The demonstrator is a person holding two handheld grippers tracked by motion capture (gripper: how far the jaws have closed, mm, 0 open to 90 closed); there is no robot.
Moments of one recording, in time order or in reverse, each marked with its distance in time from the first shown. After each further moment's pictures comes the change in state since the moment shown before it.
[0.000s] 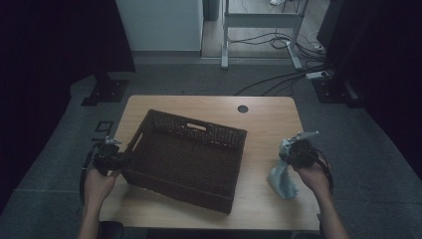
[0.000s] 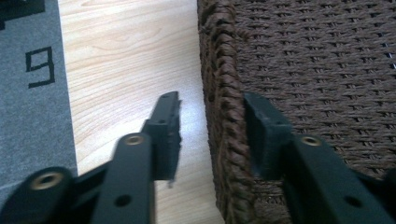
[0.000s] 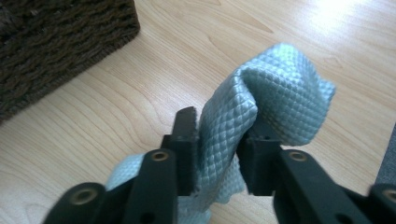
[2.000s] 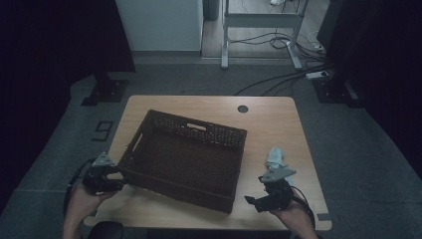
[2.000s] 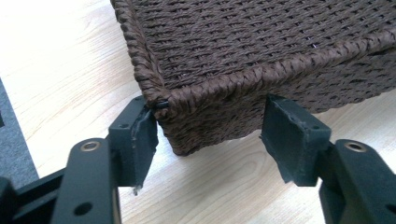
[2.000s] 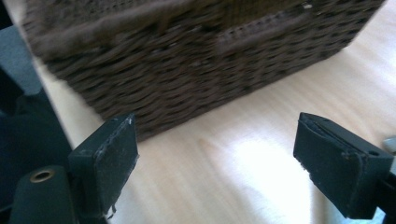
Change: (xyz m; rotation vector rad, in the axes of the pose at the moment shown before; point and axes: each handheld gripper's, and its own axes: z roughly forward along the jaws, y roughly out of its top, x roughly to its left) left arm -0.008 -0.046 -0.037 -0.050 -0.214 0.214; right arm 0.134 -0.037 -0.020 -0.122 0.284 -0.161
